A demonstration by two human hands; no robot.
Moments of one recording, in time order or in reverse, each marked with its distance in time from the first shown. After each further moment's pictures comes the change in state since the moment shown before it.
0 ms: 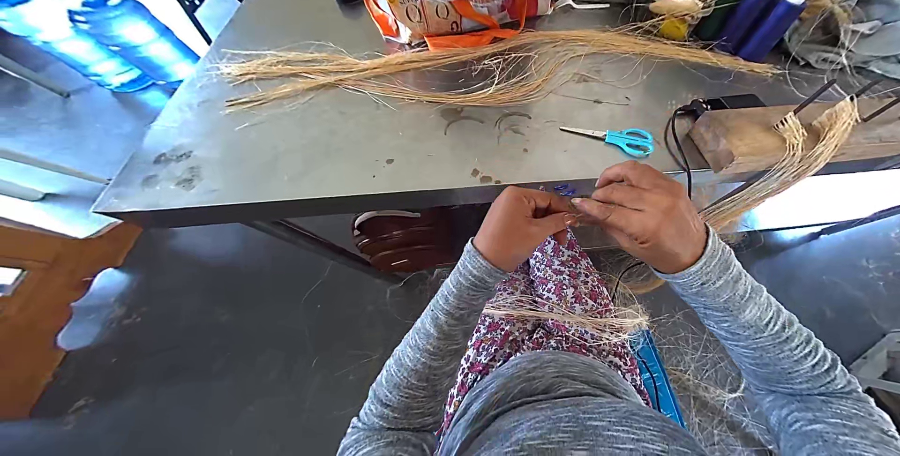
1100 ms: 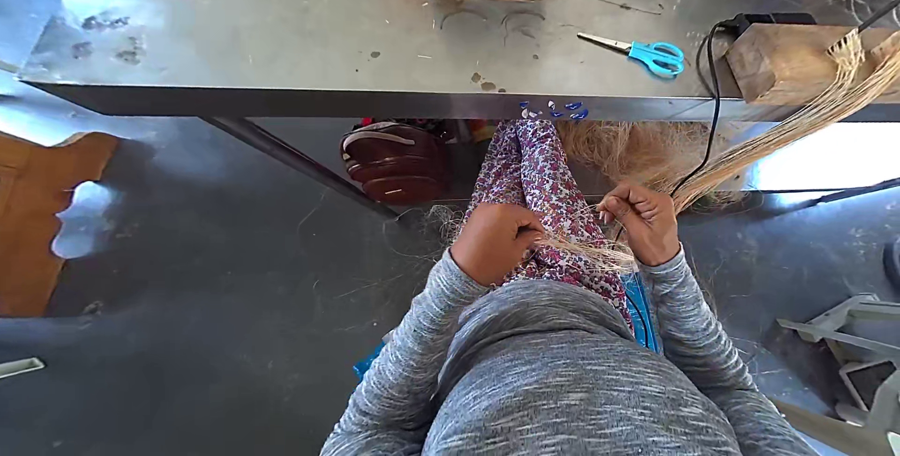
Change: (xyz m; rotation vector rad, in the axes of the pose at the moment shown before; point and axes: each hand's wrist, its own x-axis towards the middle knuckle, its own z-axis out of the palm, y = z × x) left_hand -0.100 -0.048 0.021 0.464 -0.017 0.085; right_hand -0.108 -0.062 0.046 0.728 0.123 0.755
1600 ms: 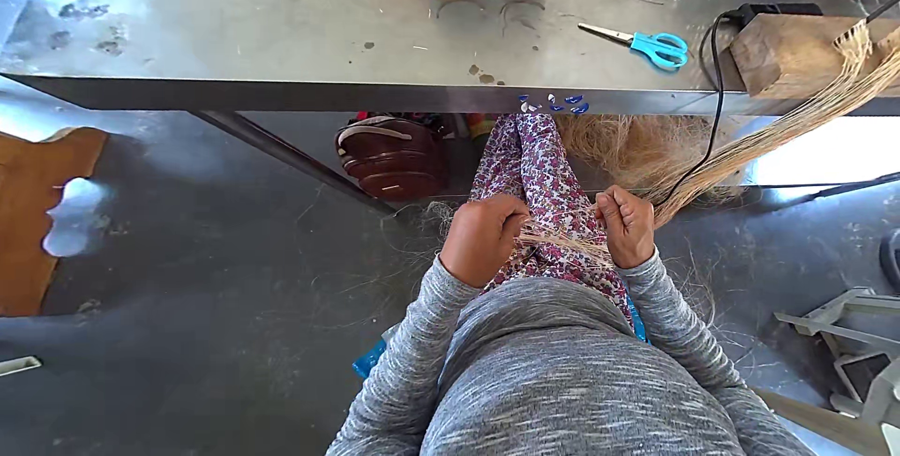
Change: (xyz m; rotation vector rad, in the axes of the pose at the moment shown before) left_hand -0.009 -0.009 0.002 0.088 0.208 0.021; right_hand -0.010 0.006 0.028 -0.279 0.108 0.023
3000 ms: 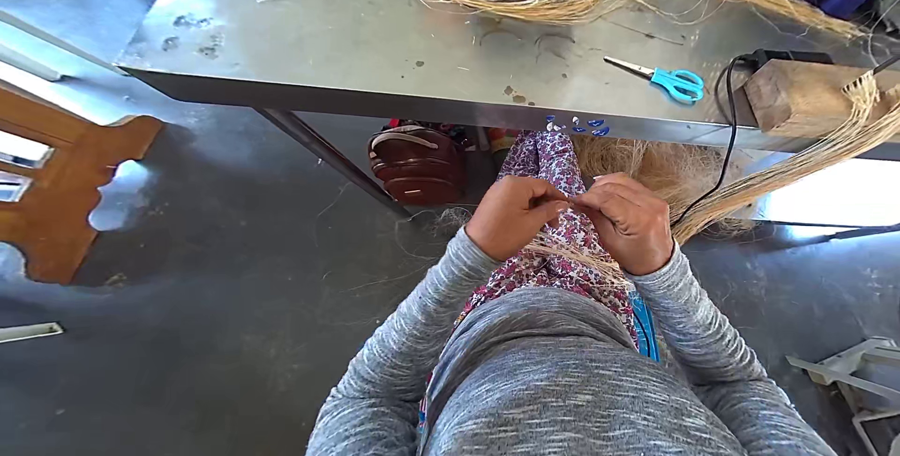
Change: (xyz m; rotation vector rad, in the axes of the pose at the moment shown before) left_hand 0.035 0.024 -0.027 -0.321 -0.149 -0.208; right_hand 0.053 -0.055 -0.004 -0.130 -0.038 -0.580
